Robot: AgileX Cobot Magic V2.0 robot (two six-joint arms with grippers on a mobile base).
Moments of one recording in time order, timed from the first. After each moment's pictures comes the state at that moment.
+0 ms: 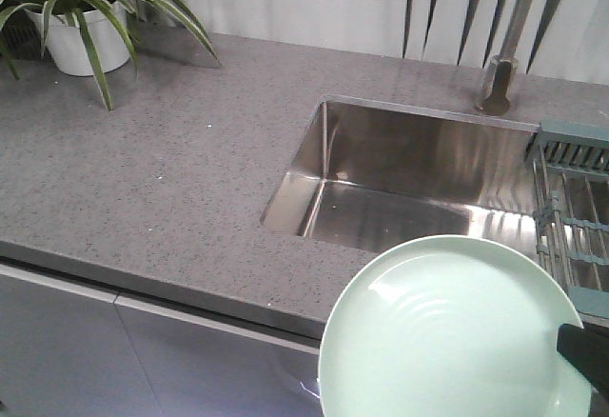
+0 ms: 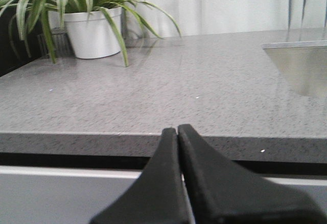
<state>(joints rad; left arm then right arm) -0.09 -0.01 0.03 0.04 0.14 -0.12 -0.04 0.41 -0.49 0.69 0.79 -0.62</state>
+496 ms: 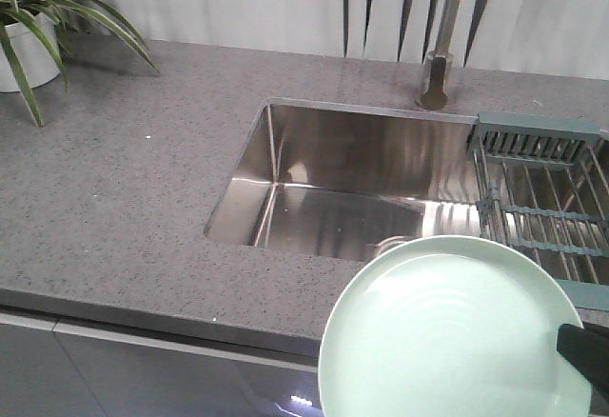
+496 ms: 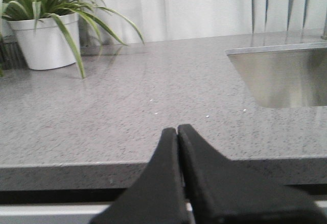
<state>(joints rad) -0.09 -0.01 0.03 0.04 0.14 -0.12 -0.04 0.41 -0.49 0.69 0.79 -0.62</state>
